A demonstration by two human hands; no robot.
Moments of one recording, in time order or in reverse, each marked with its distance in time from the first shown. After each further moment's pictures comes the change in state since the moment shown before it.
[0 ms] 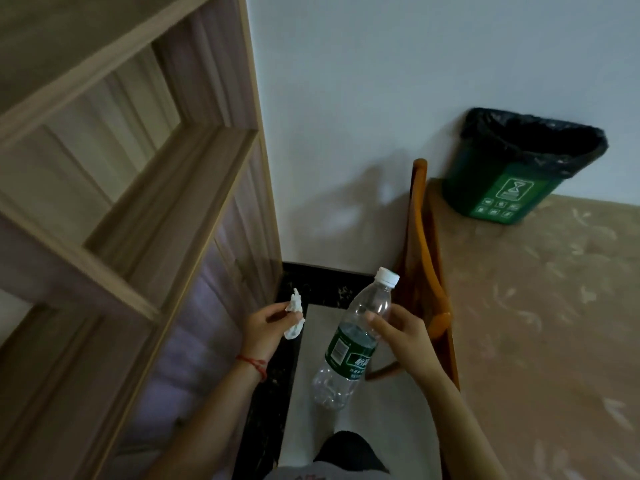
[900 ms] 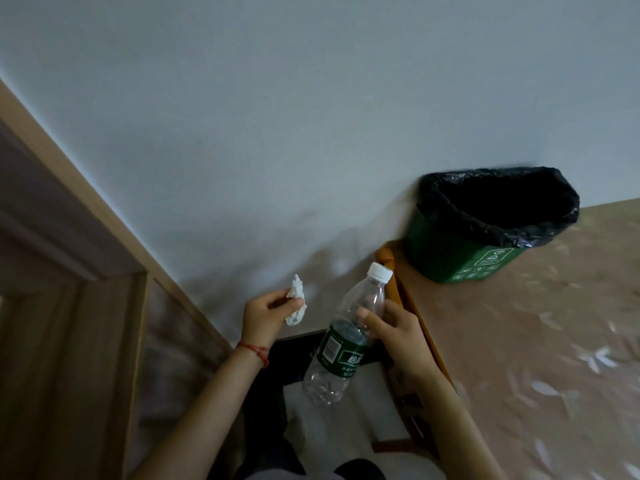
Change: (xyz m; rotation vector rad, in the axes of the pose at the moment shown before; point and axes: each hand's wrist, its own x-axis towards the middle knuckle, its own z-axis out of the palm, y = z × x) left_hand 0.333 0.140 0.132 0.068 -0.309 0.091; right_hand 0.276 -0.075 -0.048 0.142 0.354 0.062
